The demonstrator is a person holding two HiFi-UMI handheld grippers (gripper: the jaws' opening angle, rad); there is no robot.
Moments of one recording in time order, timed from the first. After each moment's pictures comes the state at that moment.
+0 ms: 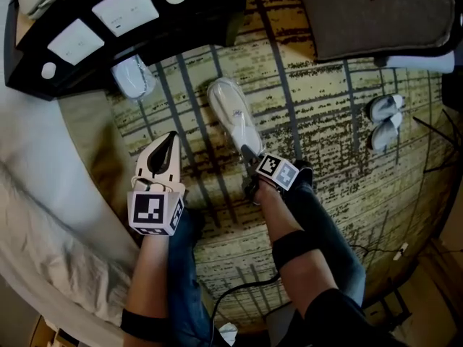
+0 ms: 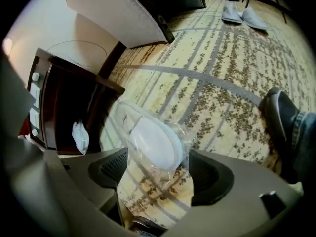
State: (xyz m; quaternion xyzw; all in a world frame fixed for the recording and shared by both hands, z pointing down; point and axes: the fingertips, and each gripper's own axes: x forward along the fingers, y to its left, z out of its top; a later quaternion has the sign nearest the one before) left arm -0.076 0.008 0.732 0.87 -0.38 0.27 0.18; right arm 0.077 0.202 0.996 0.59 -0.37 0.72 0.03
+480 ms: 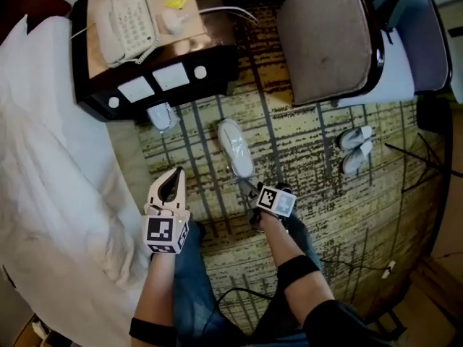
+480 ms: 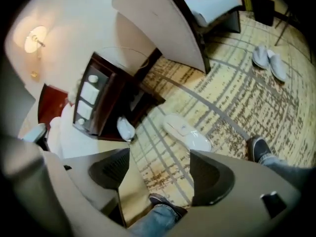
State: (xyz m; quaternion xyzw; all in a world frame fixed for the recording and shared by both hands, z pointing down) left arm -0.081 0.013 0.546 0.86 -0.40 0.26 0.18; right arm 0.086 0.169 0.771 0.54 -0.48 0.68 0.07
